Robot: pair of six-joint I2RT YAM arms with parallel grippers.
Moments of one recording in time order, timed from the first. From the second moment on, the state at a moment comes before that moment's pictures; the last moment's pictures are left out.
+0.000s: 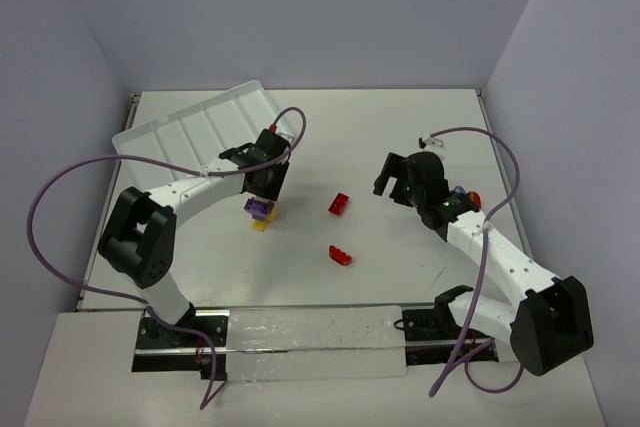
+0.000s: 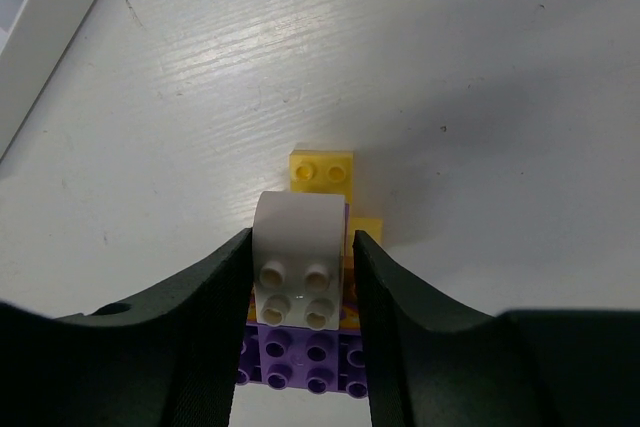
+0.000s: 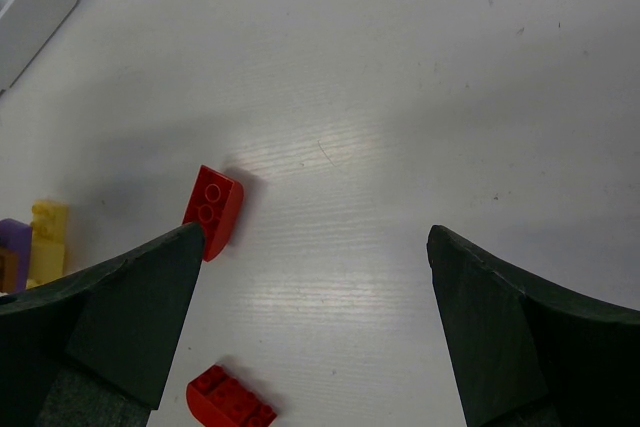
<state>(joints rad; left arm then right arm) -0.62 1.69 1.20 -0.58 -0.25 -0.17 0.38 1.08 0.71 -0.27 0.19 0.59</state>
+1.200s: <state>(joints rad) -0.40 1.42 0.99 -0.13 0.42 -0.68 0.45 1.01 0.72 -0.15 -0.14 0.58</state>
